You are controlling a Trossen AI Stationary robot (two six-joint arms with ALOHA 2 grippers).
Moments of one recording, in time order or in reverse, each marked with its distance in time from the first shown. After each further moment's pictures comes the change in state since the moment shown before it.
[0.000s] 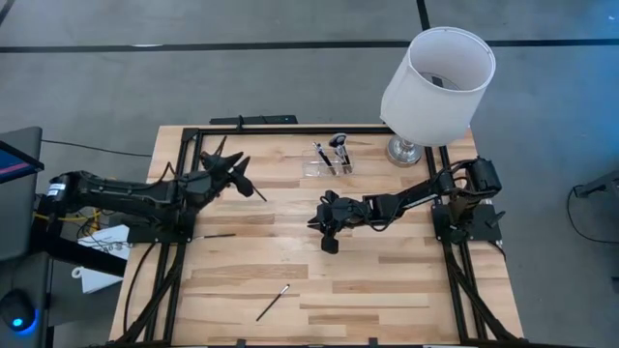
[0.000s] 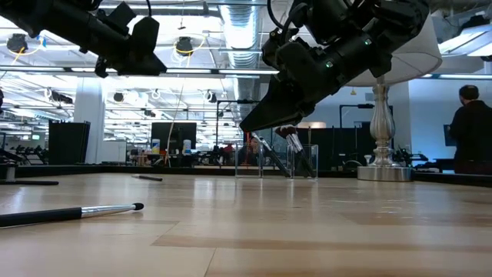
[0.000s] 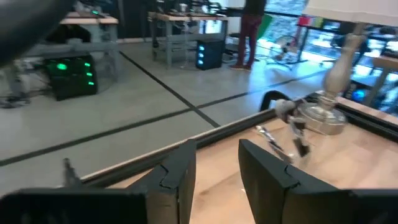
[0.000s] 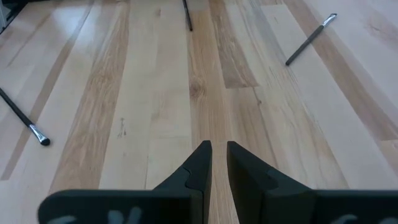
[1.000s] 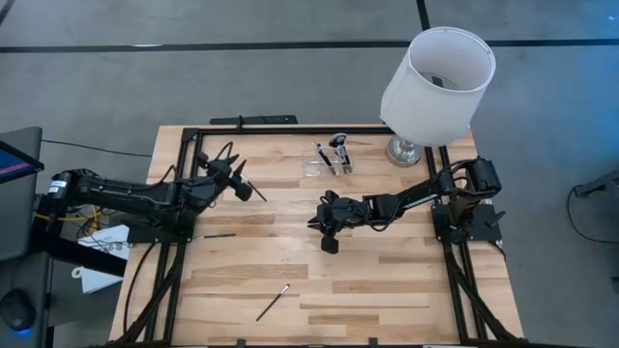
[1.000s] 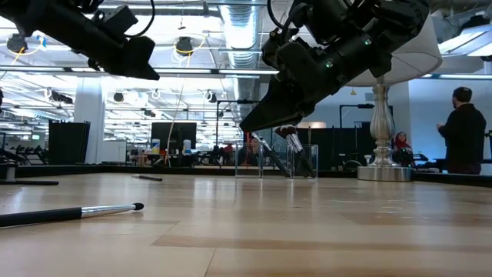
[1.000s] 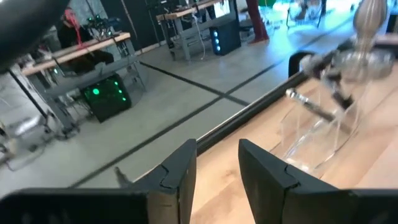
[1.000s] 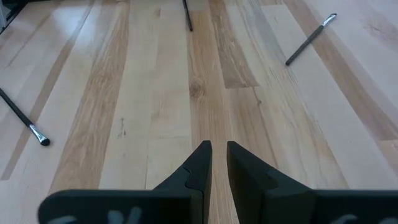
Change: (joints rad) left arm -0.045 0.000 0.000 -0.114 -0.104 0.207; right arm 0.000 0.000 0.000 0.000 0.000 0.000
